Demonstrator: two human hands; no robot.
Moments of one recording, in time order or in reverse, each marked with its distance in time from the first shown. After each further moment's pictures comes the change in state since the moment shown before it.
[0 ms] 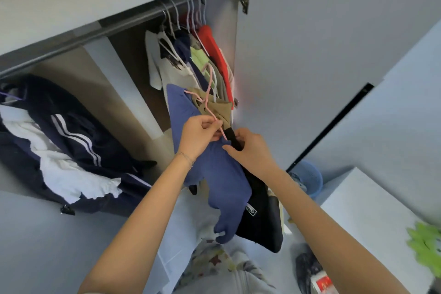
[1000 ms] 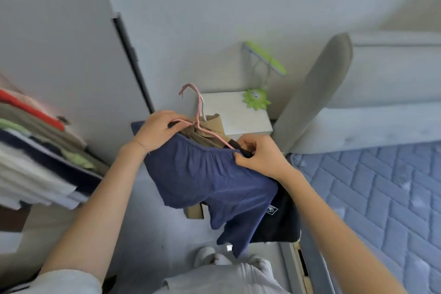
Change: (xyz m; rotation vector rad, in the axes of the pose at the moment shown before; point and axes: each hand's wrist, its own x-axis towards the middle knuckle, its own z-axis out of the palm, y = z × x) left_hand -0.118 -0.013 0.153 0.646 -1.129 0.919; right_hand -0.393 -0.040 -0.053 -0.186 0.660 0.535
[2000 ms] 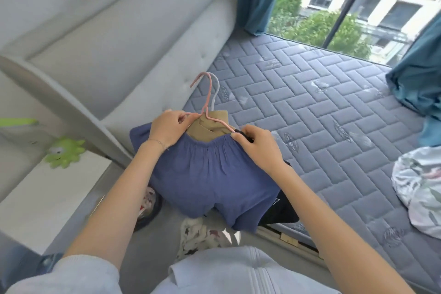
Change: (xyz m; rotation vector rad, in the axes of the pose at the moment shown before) left_hand 0.169 0.466 0.385 -0.005 -0.488 0.580; right_hand -0.348 0.213 -0.215 0.001 0.973 0.889
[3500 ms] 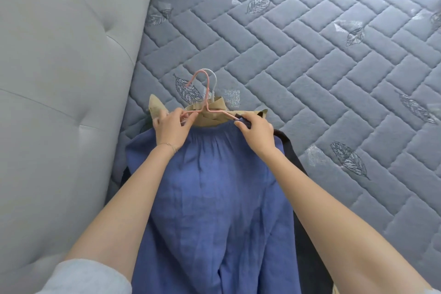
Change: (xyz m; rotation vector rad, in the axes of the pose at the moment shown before) left_hand 0.499 -0.232 0.420 0.134 -0.180 0.035; right_hand 0.467 0.411 0.234 -0.187 0.202 0.462
